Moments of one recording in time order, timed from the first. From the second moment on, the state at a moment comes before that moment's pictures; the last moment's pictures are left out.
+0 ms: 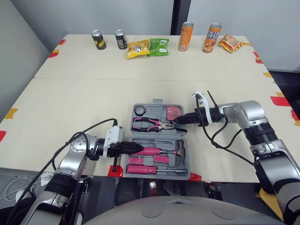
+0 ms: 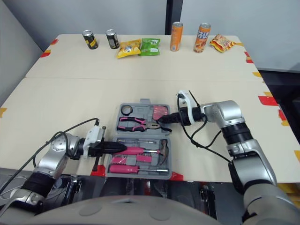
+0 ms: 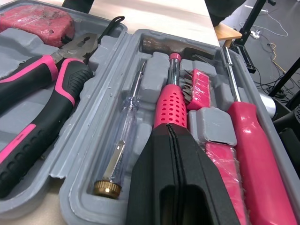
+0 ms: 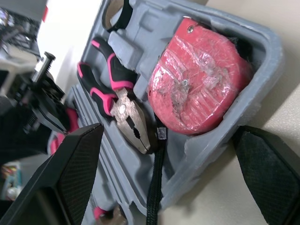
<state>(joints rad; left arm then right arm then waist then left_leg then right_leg) -0.03 0.54 -0.18 0.21 -0.31 -0.17 -1.38 -0.58 -0.50 0.14 0.30 0.56 1.21 0.99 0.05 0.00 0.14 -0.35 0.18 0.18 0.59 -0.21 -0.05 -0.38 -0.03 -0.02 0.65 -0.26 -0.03</state>
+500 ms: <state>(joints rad) 0.16 0.59 -0.21 -0.06 -0.31 -0.06 -1.28 -0.56 -0.44 0.02 0.26 0.67 1.32 0.97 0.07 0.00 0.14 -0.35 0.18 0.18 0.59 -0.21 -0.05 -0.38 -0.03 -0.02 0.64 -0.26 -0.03</state>
